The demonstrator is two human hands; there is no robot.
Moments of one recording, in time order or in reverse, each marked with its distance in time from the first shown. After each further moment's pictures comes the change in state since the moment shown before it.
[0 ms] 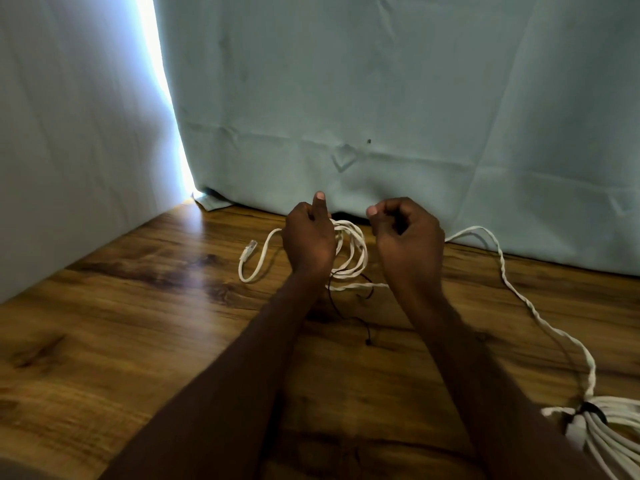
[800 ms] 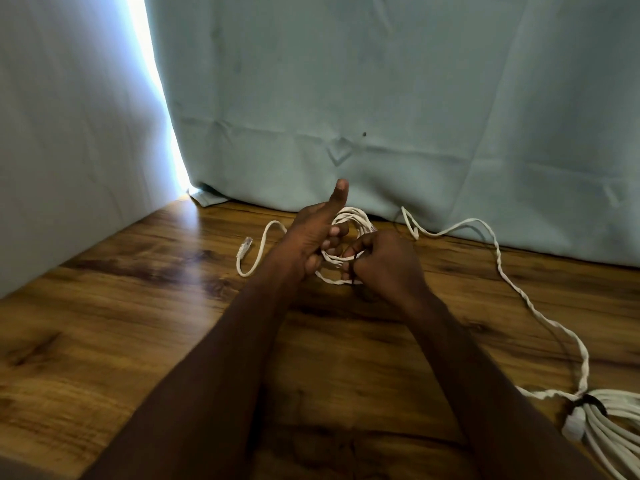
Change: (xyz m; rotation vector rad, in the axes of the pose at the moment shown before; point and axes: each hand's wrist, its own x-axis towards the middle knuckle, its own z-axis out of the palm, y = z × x) left_hand 0.004 0.013 -0.017 -0.439 -0.735 -0.374; right_hand -0.012 0.003 0.001 -0.429 -0.509 0.304
